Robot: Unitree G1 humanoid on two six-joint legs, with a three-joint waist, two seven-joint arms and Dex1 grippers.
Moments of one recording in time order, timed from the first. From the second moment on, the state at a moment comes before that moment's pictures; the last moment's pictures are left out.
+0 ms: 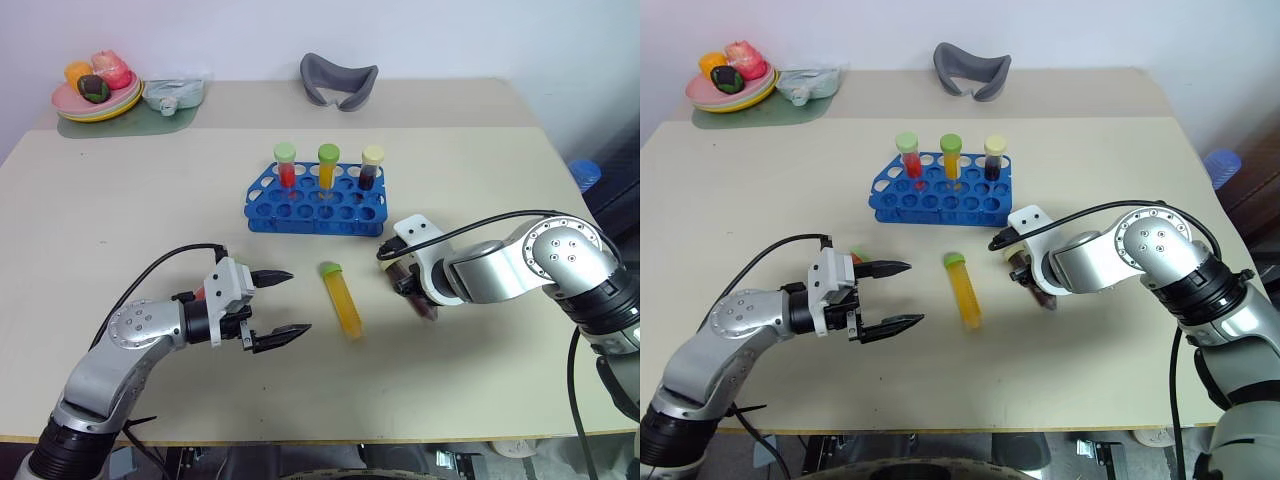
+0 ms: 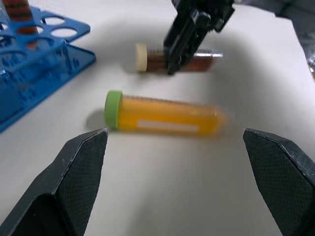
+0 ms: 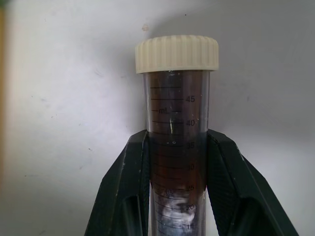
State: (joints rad) left arm -0.04 0.67 -0.03 -0.49 -0.48 0.41 -0.93; right arm -0.84 -0.92 0.54 -0.16 1.97 1.29 -0.94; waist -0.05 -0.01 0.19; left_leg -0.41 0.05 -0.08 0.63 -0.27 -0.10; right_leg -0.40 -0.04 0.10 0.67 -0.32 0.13
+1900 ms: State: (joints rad) left arm -0.02 0.64 0.06 -0.45 -0.49 0.41 -0.82; right arm -0.43 -0.11 0.11 0.07 0.16 0.00 0.15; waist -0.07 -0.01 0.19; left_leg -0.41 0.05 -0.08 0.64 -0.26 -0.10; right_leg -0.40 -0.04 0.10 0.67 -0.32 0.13
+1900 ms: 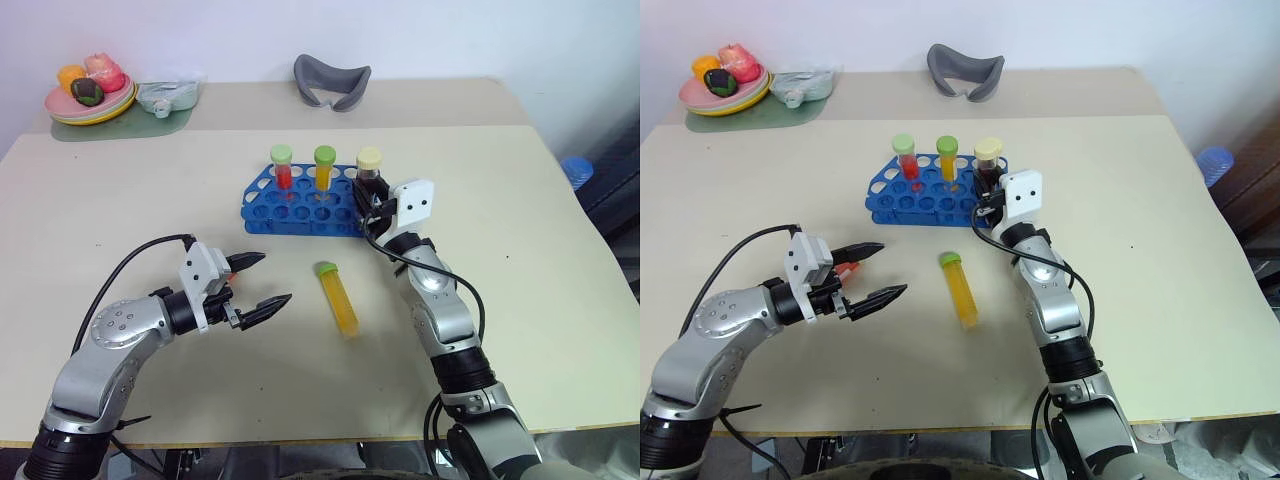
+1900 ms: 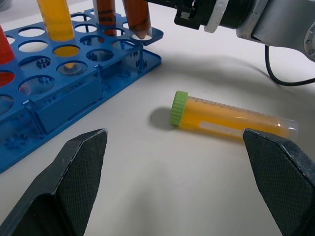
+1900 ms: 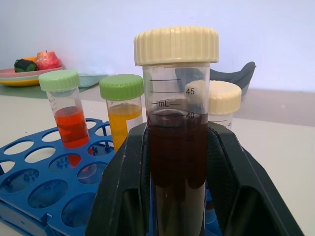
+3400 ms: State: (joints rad) left arm 0.01 0.71 0.14 -0.31 -0.46 0.33 -0.90; right arm -0.84 -0.44 0.19 -0.17 1.42 1.61 -0.55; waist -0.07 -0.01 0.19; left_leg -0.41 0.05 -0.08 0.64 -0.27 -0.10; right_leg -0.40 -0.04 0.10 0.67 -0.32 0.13
